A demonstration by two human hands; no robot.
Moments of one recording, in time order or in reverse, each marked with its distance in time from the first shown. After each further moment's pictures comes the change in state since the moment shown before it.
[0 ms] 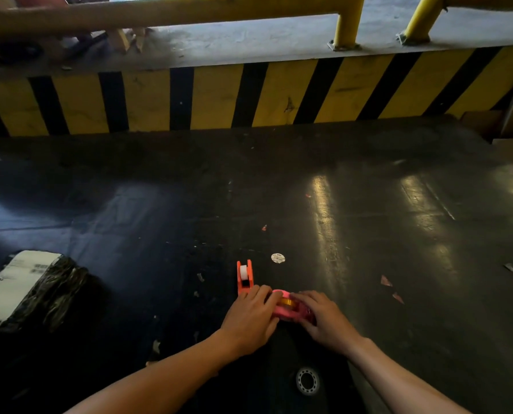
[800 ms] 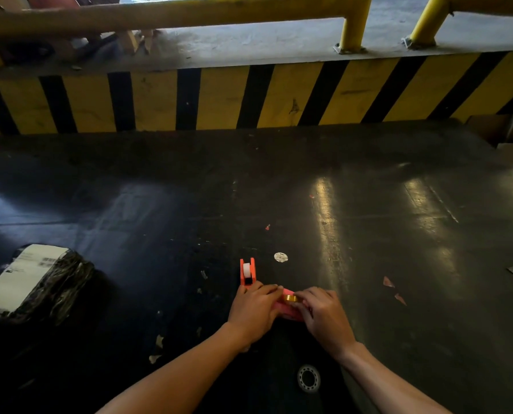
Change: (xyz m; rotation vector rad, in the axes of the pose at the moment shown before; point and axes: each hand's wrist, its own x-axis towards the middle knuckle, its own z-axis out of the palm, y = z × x) left_hand 0.012 0.001 0.002 -0.067 -0.029 -0.139; right_hand -0.003 -0.025 0.002 -0.061 0.390 -0.094
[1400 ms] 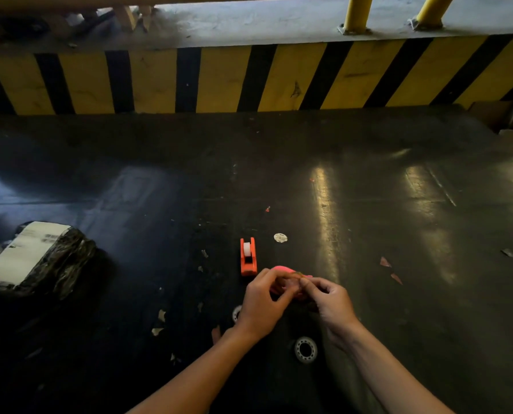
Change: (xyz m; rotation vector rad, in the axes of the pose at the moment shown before) left_hand -0.042 0.045 -0.004 -0.809 0.444 -0.017; right_hand -0.019 -0.052 -0.039 1.220 0.012 0.833
